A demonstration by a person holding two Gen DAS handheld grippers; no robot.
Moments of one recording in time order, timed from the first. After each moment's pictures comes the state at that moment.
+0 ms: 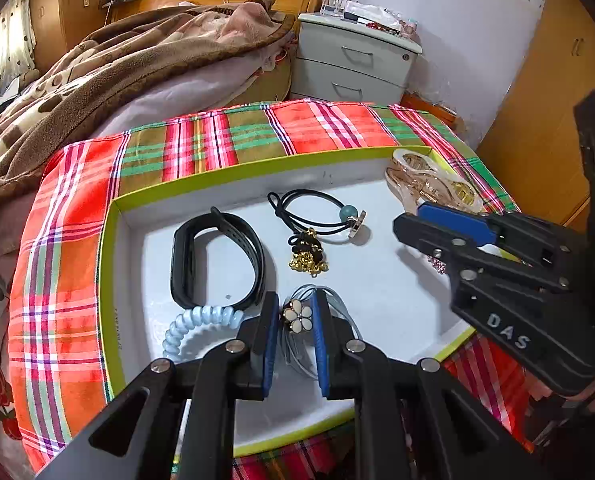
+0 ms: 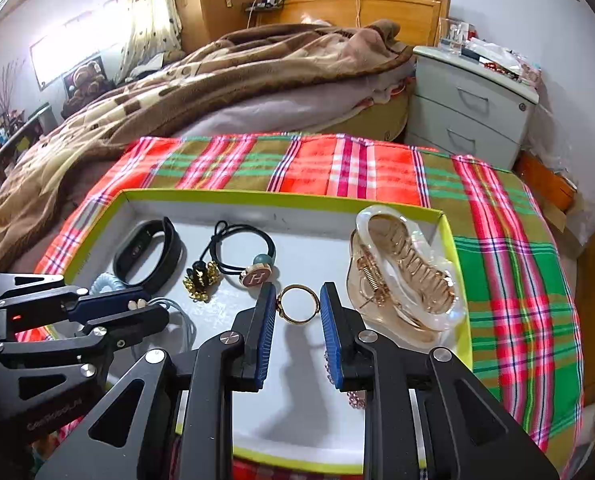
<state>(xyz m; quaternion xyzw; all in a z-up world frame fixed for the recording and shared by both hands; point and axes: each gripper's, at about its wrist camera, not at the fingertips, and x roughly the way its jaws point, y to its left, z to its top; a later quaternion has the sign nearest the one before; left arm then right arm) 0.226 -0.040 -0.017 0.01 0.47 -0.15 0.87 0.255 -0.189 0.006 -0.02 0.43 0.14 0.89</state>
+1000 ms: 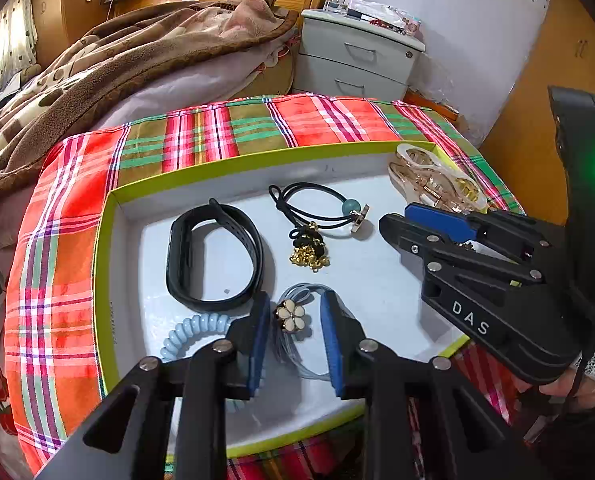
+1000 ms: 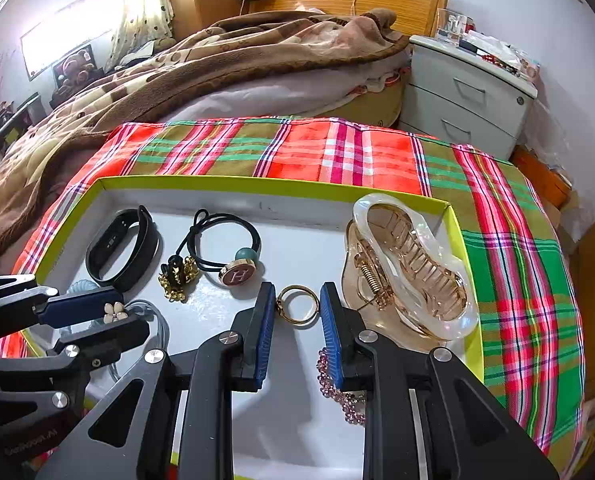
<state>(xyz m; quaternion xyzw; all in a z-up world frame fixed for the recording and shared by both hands) 0.228 -0.040 -0.021 0.01 0.48 -0.15 0.87 0.268 -0.186 -0.007 -0.03 0.44 0.12 0.89</state>
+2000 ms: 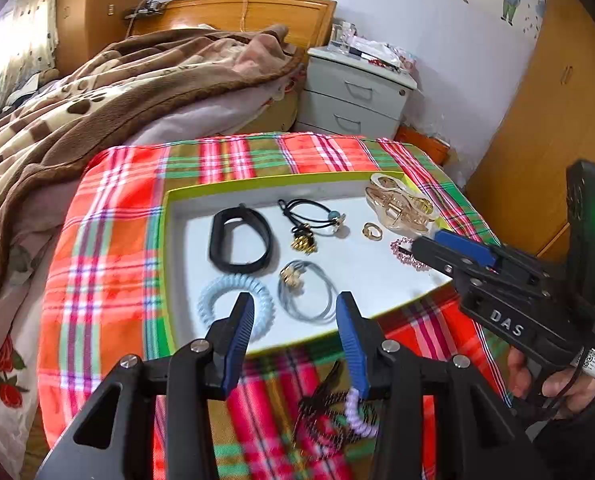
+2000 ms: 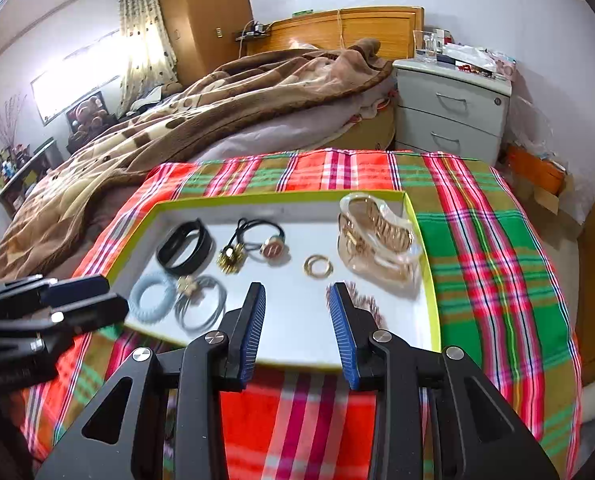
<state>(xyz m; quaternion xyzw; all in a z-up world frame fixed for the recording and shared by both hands) 0.163 -0.010 0.024 -0.03 0.43 -0.14 0.89 0.191 -0.208 0.032 0.03 0.39 0.14 0.91</state>
